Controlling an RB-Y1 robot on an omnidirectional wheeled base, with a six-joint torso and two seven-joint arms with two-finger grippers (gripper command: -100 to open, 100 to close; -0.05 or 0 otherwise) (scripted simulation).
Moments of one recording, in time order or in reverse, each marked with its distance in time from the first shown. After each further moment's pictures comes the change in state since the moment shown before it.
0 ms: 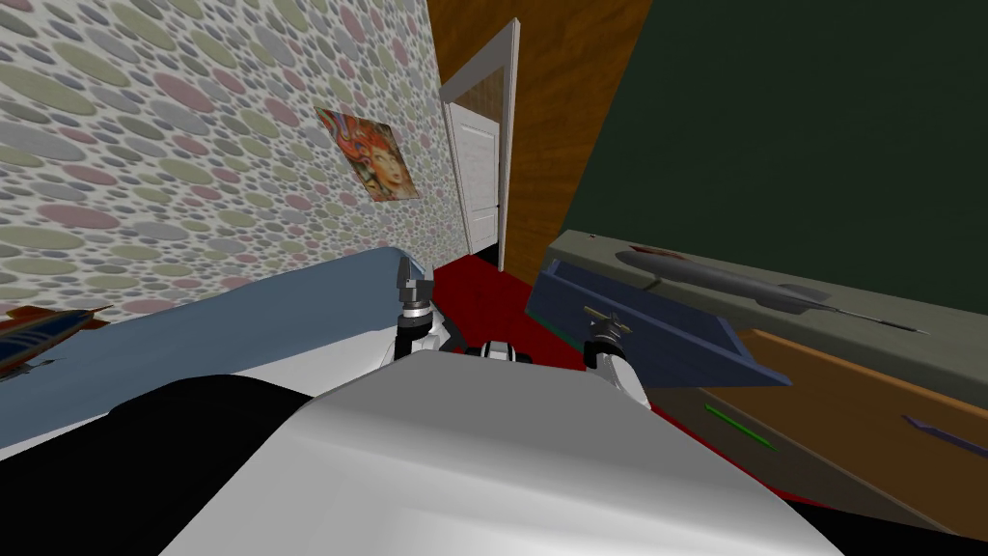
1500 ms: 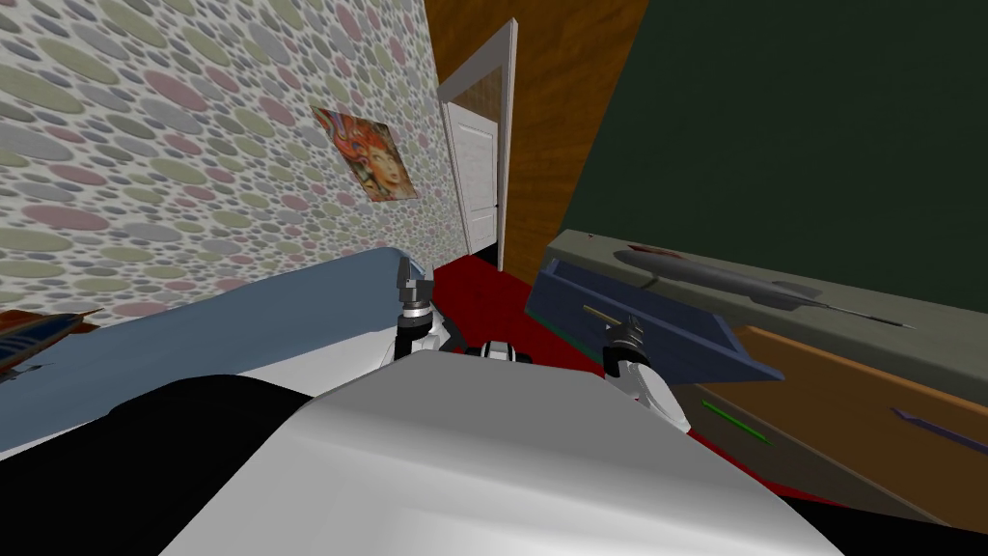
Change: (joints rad) left arm 0.000 0.000 0.000 0.000 0.000 0.000 0.000; right arm 0.059 -0.147 -0.011 -0.023 -0.178 0.019 0.018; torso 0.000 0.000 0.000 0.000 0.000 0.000
